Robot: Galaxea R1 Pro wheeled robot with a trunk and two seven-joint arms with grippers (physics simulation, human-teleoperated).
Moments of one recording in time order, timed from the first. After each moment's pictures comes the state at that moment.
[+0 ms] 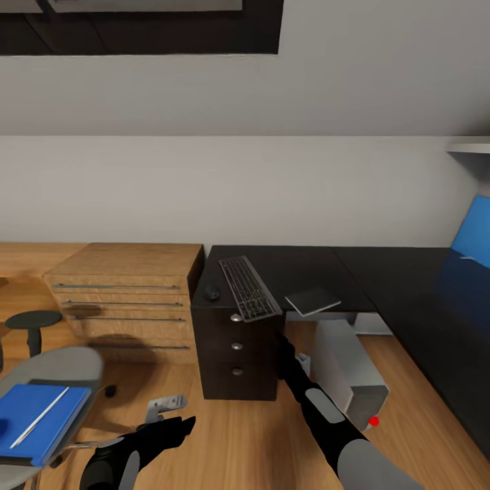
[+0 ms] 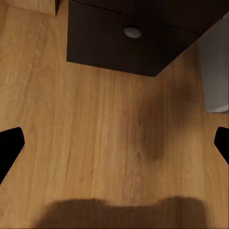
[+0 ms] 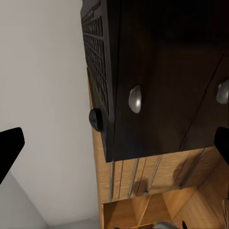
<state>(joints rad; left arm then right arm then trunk) -0.05 -0.13 0.07 -1.53 0.08 0.79 -0.07 -0.62 0.13 0.10 -0.45 -1.46 0.12 0.41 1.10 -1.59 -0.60</state>
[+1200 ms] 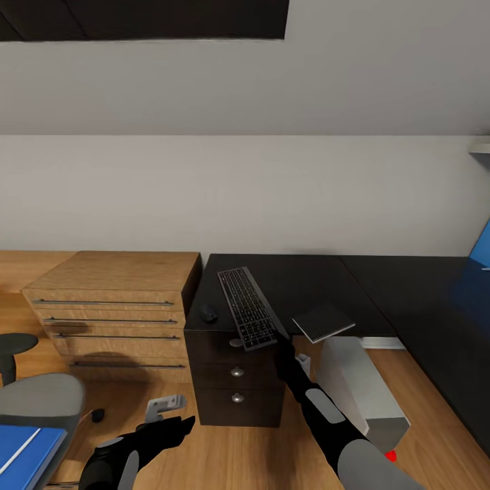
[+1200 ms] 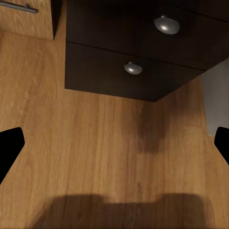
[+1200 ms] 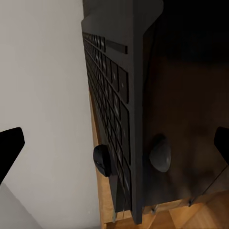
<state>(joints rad) -0.05 -0.13 0.07 -1.53 0.08 0.80 -0.07 -0.62 0.13 0.10 -0.45 -1.46 0.12 0.41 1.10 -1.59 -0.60</state>
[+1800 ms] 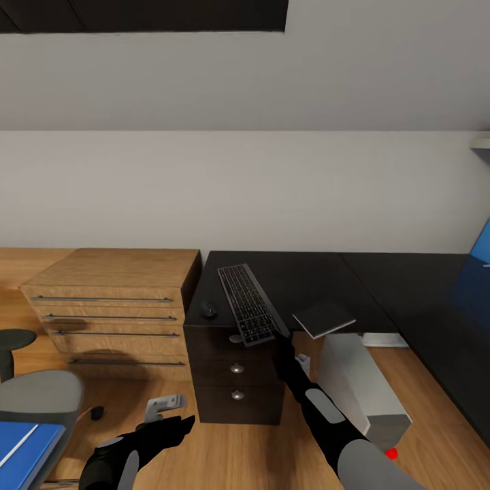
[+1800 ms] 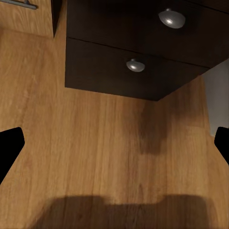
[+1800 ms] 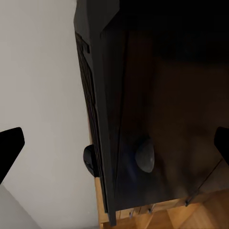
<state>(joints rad) -0.05 -0.13 0.07 -1.53 0.08 0.80 -0.07 -0.62 0.13 0.10 -0.45 -1.46 0.12 0.41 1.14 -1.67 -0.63</state>
